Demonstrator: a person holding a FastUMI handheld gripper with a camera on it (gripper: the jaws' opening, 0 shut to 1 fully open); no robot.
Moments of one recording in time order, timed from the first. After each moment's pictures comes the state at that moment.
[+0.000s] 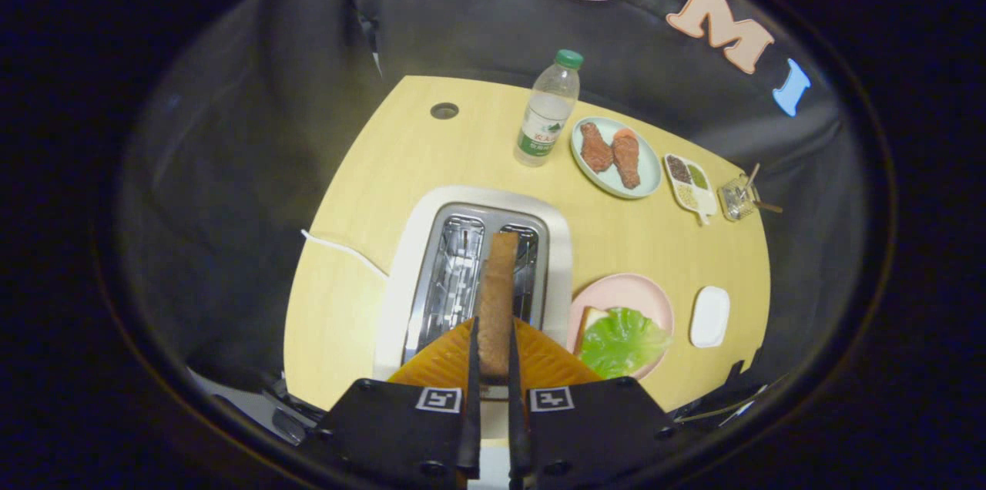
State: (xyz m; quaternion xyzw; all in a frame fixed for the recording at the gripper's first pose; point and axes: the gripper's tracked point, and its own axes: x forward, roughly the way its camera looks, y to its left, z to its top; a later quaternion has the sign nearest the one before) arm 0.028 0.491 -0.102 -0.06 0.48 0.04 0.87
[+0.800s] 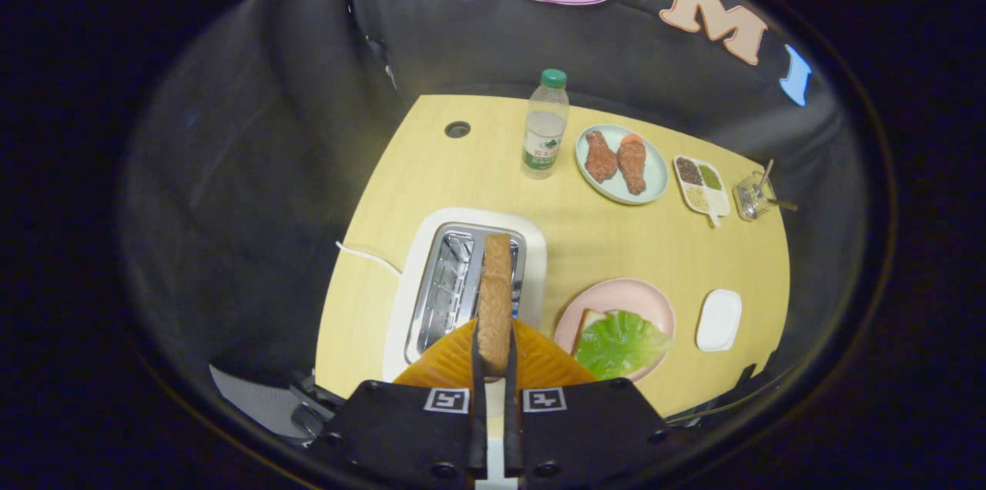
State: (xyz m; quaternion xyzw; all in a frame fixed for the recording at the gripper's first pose) arm 0.024 0.466 -0.050 -0.01 0.48 0.10 0.87
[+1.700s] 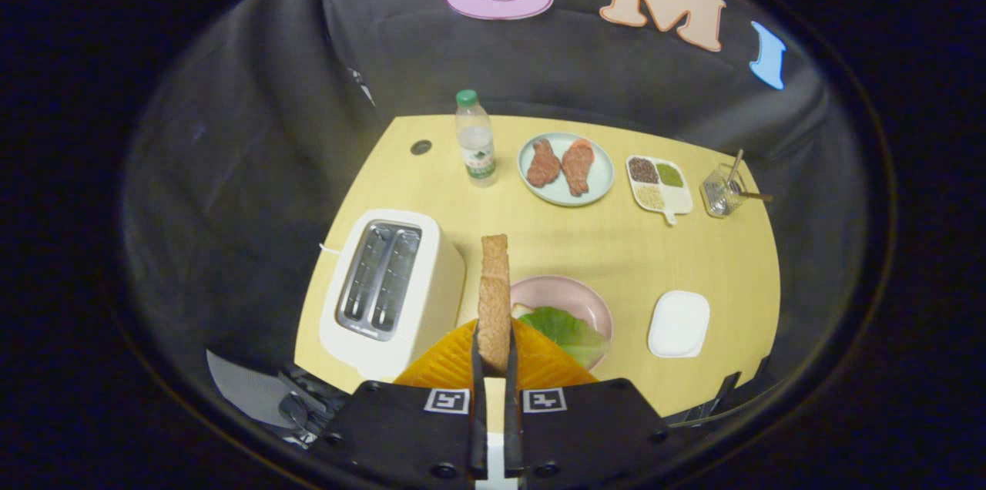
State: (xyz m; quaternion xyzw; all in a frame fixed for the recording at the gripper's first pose) arm 0.013 0.334 -0.056 0.01 0.46 0.10 0.88
